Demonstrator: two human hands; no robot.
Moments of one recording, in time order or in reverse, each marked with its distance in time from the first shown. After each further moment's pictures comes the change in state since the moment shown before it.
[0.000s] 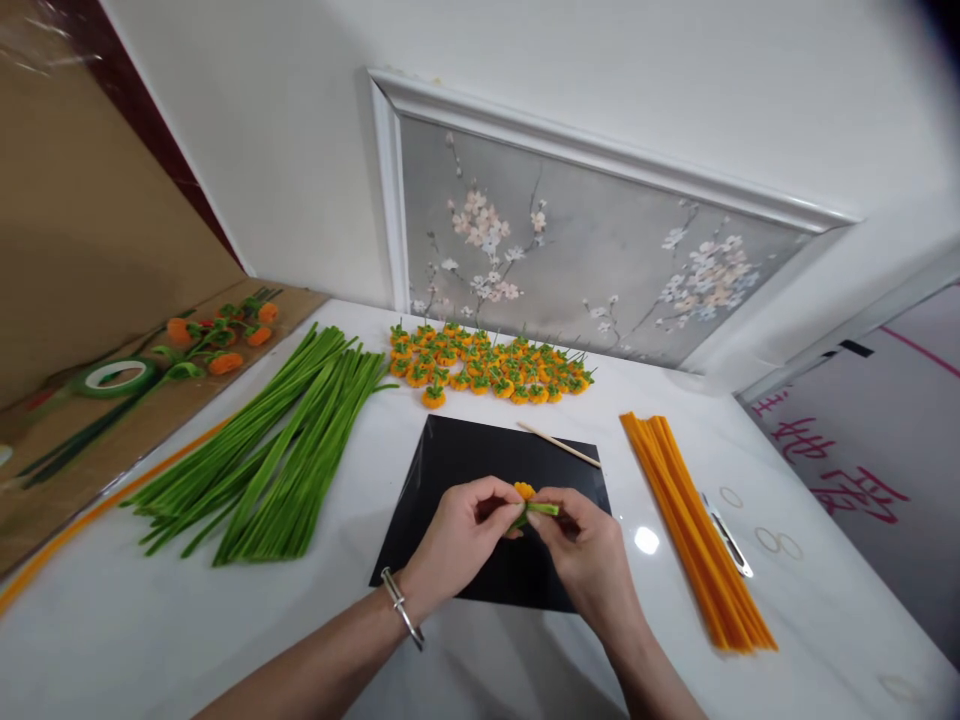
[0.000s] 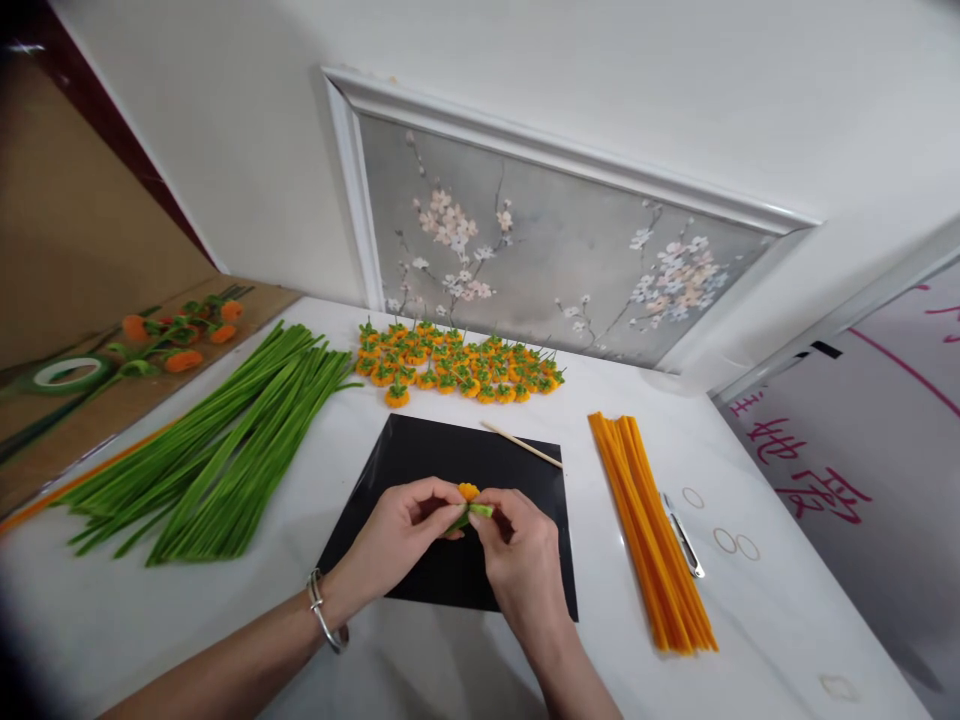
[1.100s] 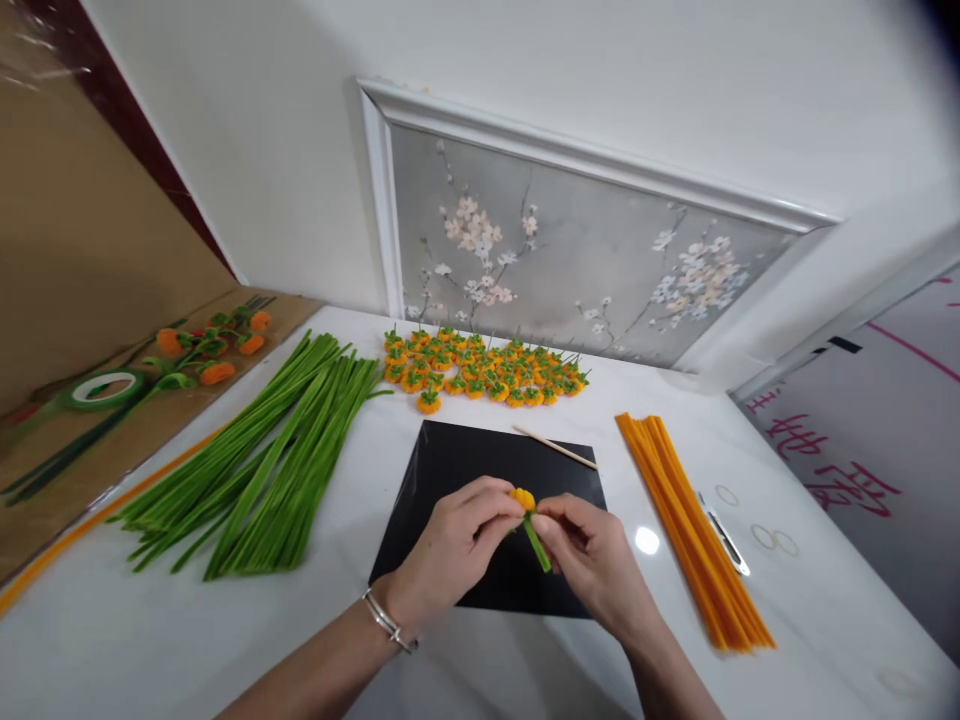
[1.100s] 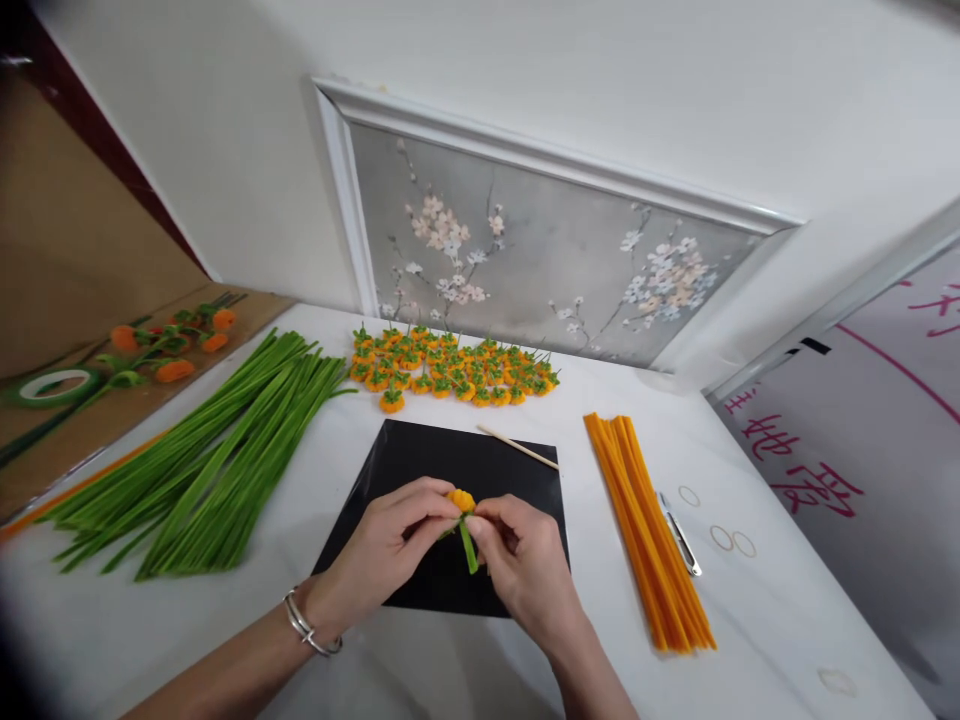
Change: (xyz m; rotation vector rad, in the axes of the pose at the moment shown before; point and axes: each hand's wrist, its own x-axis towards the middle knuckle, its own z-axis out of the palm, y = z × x) left_hand -0.003 0.009 -0.012 0.484 -0.017 0.413; right_hand 0.002 -0.010 -0.017 0.058 -0.180 -0.010
